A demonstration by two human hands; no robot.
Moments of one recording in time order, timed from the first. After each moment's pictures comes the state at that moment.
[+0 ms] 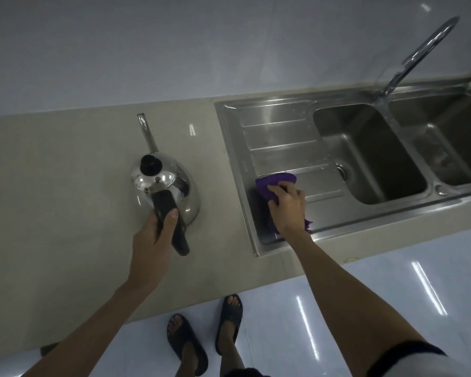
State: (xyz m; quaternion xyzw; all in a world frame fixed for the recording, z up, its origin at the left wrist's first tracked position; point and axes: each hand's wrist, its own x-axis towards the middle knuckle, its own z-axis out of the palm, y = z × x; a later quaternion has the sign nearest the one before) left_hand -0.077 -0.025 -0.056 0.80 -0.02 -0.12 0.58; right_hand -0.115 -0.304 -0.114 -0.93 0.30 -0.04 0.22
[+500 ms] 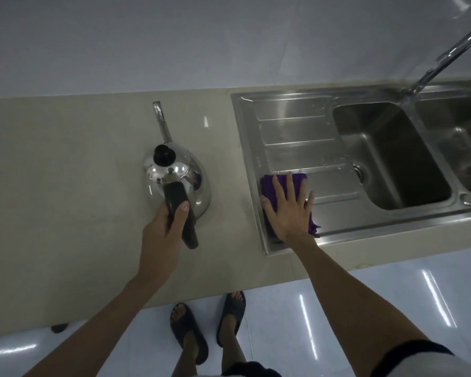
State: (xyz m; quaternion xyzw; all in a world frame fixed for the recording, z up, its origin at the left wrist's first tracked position) left_hand -0.082 -0.030 -0.053 0.81 0.01 -0.11 0.58; right_hand -0.115 -0.294 -0.142 -0.96 0.24 0.03 0.13
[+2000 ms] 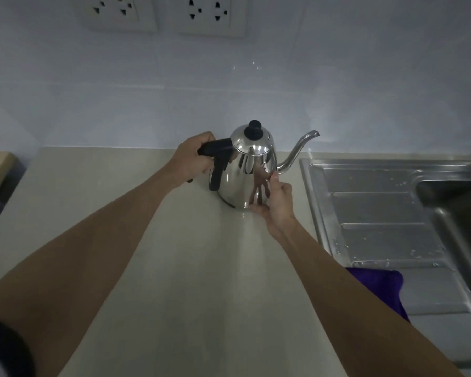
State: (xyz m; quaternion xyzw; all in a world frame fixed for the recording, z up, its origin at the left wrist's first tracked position) left_hand 0.270 -0.001 -0.037 0.83 -0.17 -0.17 0.50; right_hand 0.159 -0.168 -0.086 -0.48 0.36 -0.05 0.79
